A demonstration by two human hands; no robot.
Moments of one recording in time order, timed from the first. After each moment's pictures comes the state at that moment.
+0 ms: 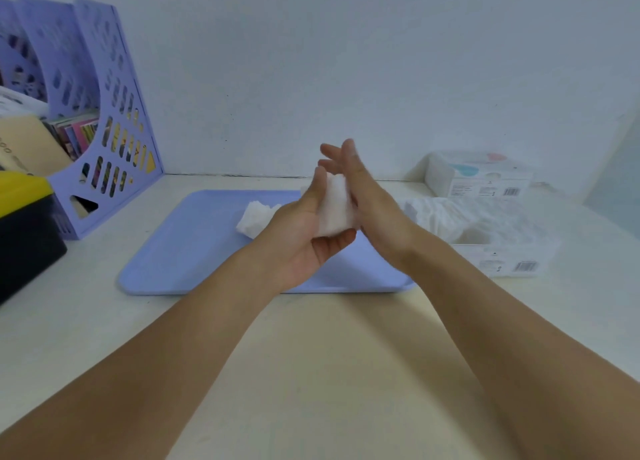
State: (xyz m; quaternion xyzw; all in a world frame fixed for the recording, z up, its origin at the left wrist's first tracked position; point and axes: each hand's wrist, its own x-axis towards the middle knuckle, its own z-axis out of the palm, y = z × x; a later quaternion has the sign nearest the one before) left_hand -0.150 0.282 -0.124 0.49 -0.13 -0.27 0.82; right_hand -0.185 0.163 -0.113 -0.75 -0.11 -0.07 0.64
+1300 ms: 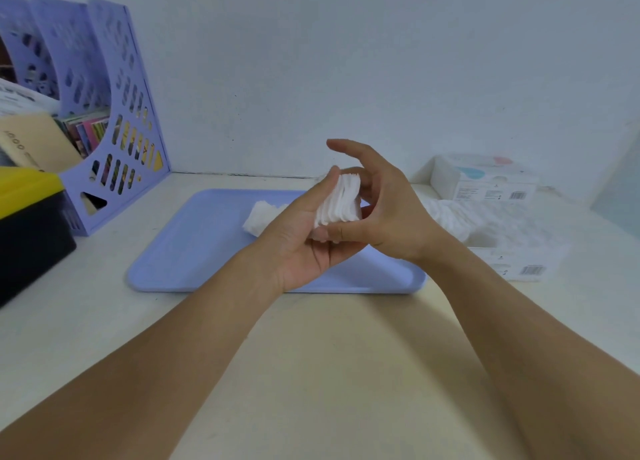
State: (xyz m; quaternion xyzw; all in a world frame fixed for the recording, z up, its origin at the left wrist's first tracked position) left_hand -0.152 0.292 -0.120 0.44 -0.12 -0.34 0.82; right_hand -0.172 0.147 -0.118 -0.81 -0.20 -0.20 0.52
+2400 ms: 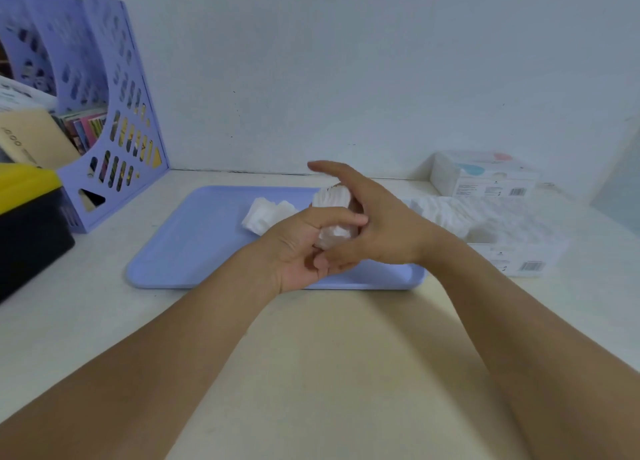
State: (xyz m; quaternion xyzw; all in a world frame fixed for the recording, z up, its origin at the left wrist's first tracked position) left_hand -0.149 0.295 -0.132 0.53 -0.17 -0.36 0.75; right_hand -0.176 0.142 -0.121 -0.88 -0.20 -0.09 0.41
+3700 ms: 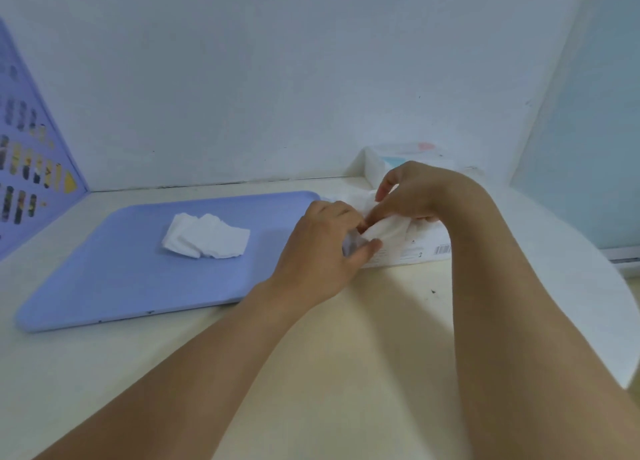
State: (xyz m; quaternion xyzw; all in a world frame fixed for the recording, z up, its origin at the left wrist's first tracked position) left_hand -0.160 0.187 -0.173 0.79 -0.47 0.19 0.35; right_hand -0.223 0.030 -0.071 -0.94 0.23 -0.01 0.26
